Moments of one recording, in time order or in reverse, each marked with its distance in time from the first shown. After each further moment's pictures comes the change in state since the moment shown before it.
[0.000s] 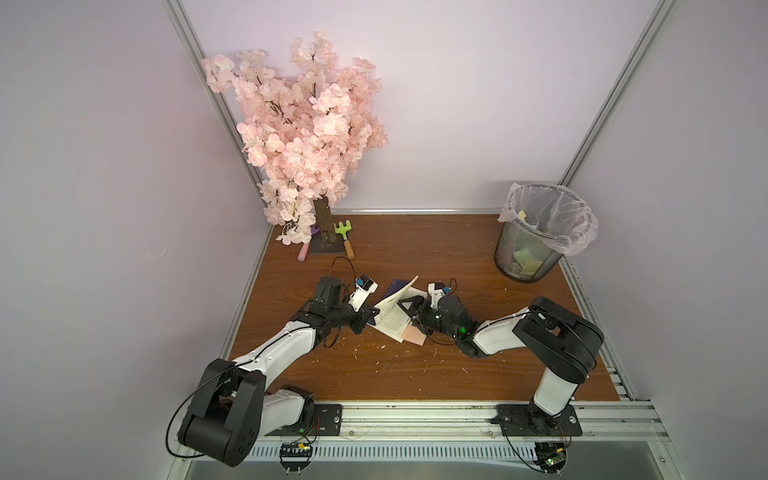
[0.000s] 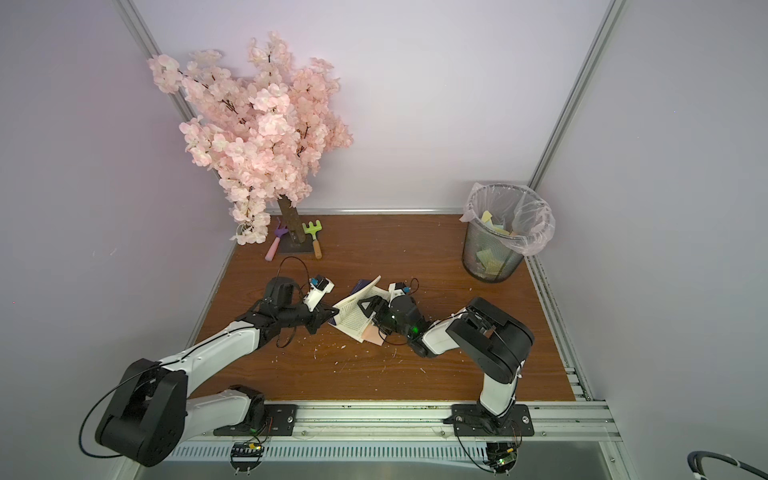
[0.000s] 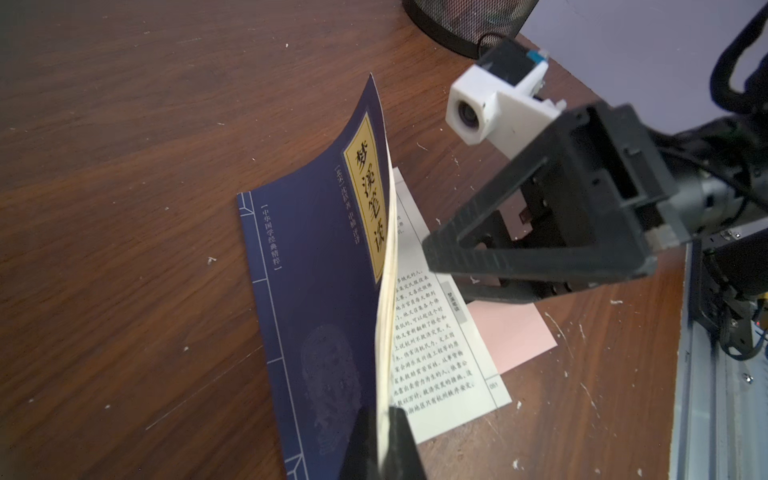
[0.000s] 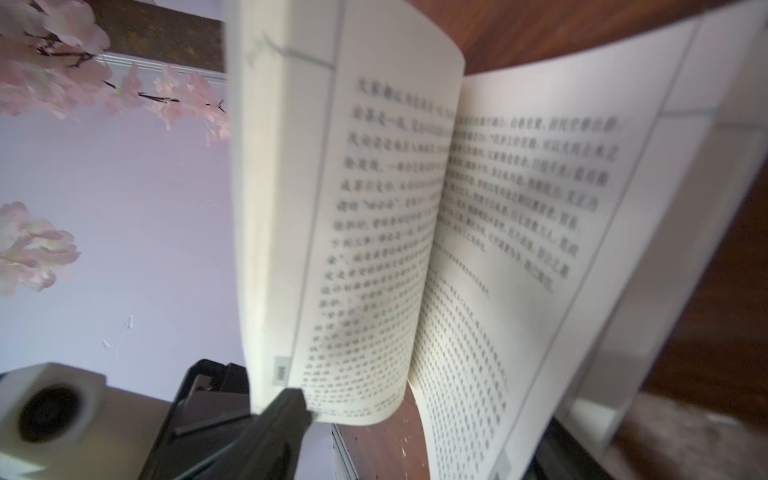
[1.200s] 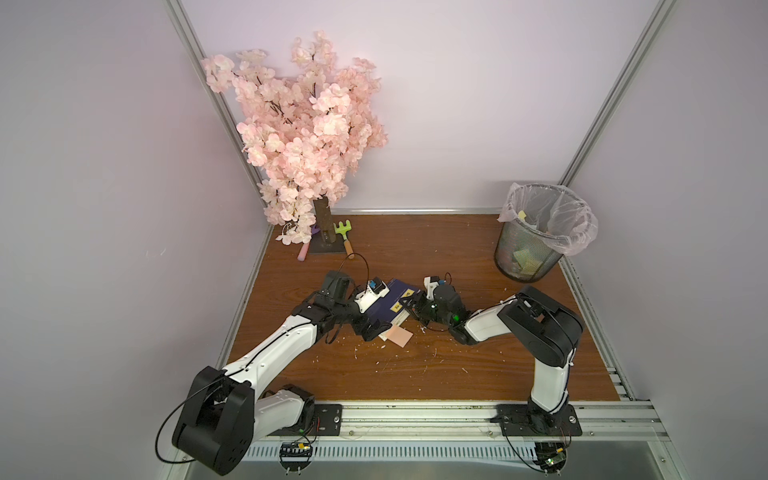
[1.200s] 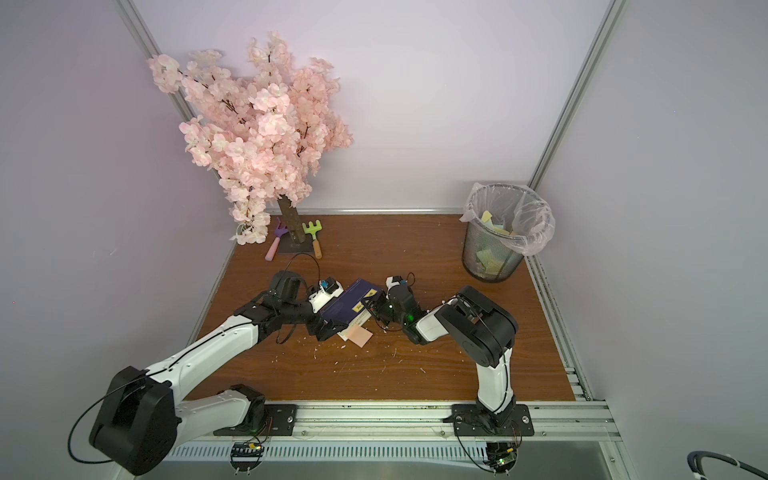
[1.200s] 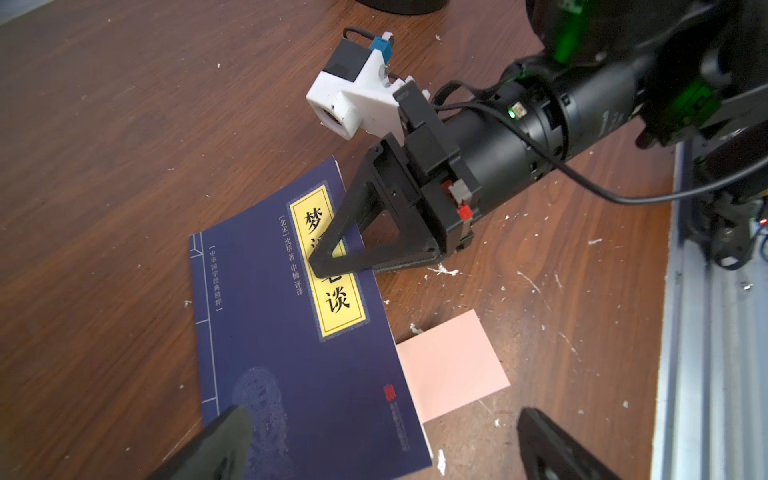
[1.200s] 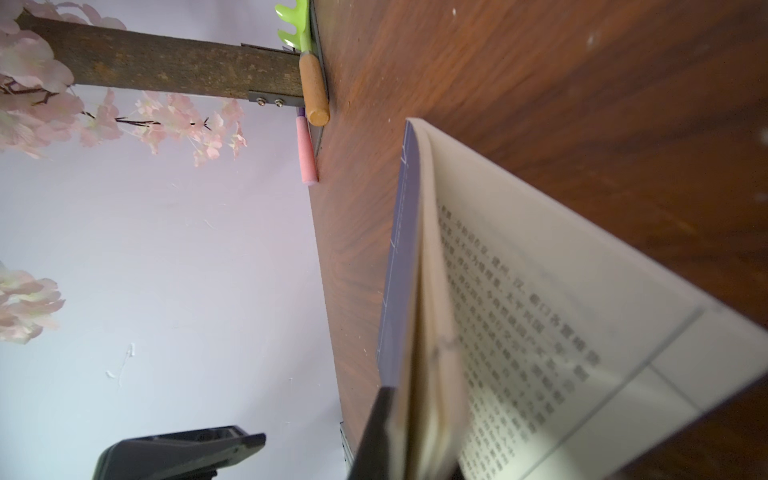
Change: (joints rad) left arm -0.113 -0.061 0.116 -0.248 -0.089 0.223; right arm -0.055 0.132 0.109 -0.012 -0.091 0.032
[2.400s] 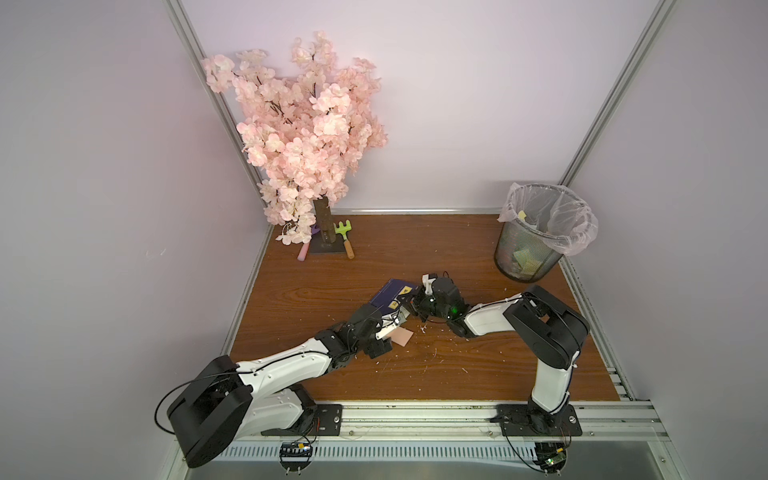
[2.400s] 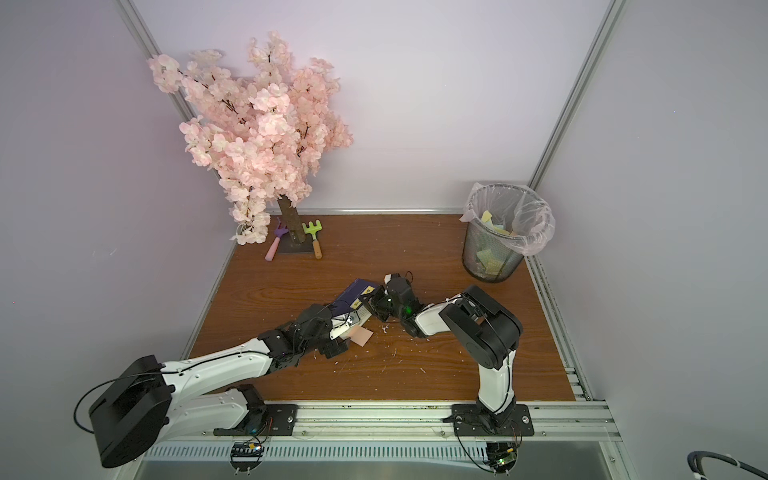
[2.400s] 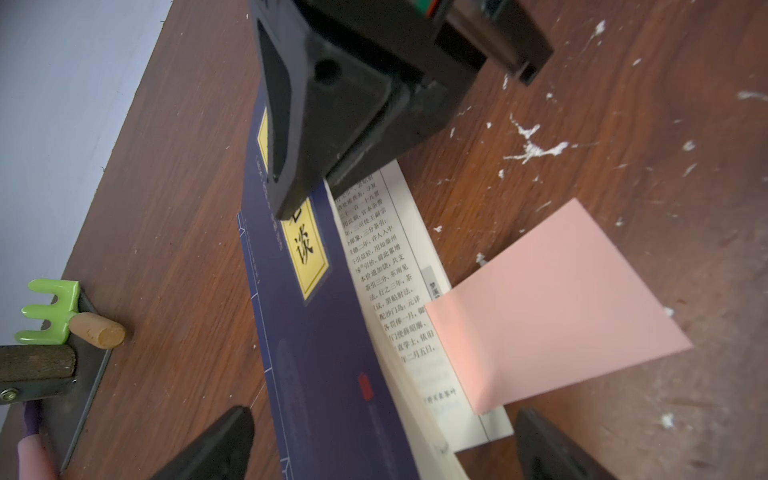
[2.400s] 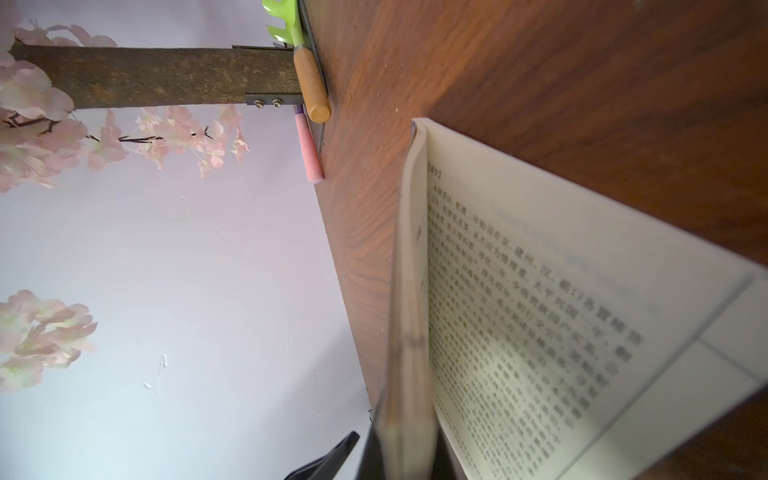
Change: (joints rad) left arm -0.378 0.017 -0.185 0.251 -0.728 0.086; right arm -0.024 -0.029 0.070 -0.121 -0.058 0.094
